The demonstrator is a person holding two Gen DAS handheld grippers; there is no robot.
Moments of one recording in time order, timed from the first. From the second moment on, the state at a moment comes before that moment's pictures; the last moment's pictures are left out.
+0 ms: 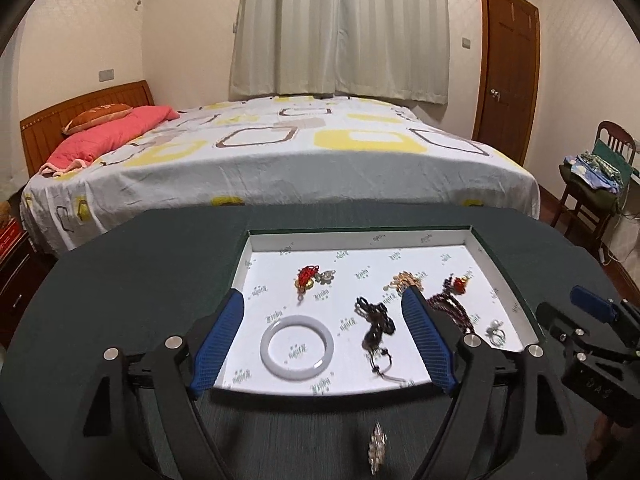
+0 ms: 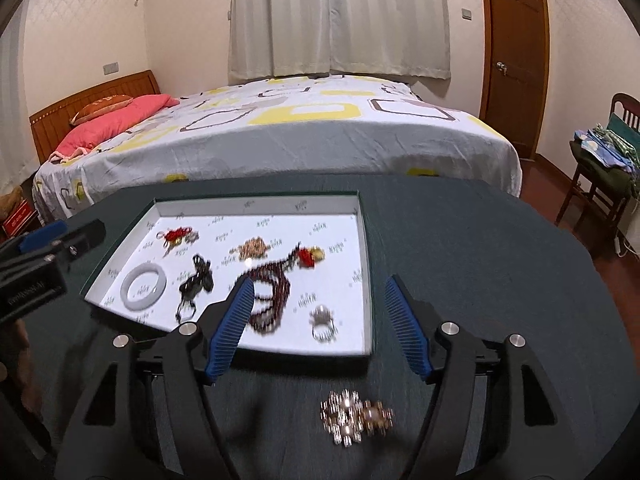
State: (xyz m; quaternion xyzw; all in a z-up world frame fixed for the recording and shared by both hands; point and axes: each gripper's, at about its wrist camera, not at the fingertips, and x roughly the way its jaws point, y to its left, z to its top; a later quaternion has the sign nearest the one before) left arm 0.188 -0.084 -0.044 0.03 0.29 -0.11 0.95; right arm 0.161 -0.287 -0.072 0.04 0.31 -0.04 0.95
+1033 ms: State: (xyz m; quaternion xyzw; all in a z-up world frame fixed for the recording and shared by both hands) left arm 0.131 -0.073 -0.100 0.03 0.35 -0.09 0.93; right arm 0.124 -0.305 -0.136 0.05 0.39 -0.06 0.92
